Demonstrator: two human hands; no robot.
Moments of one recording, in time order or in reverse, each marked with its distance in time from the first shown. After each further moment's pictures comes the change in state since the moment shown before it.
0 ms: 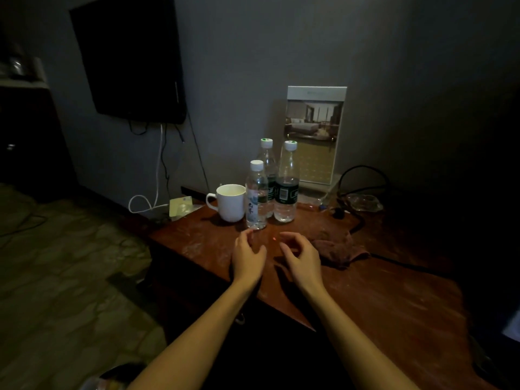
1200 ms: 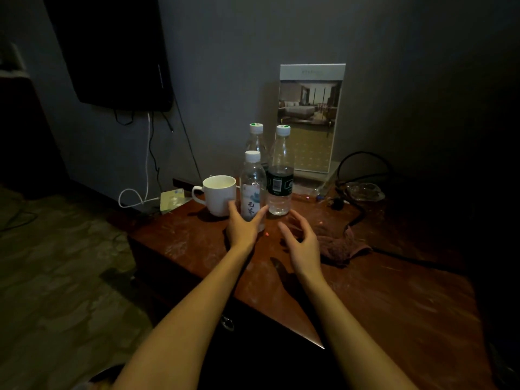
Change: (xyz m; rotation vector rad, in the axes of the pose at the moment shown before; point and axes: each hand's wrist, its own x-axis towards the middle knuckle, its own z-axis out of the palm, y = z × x) left_hand 0.055 0.017 0.030 -0.122 0.080 0.036; right_hand 0.027 0.013 0.005 0.294 0.078 0.176
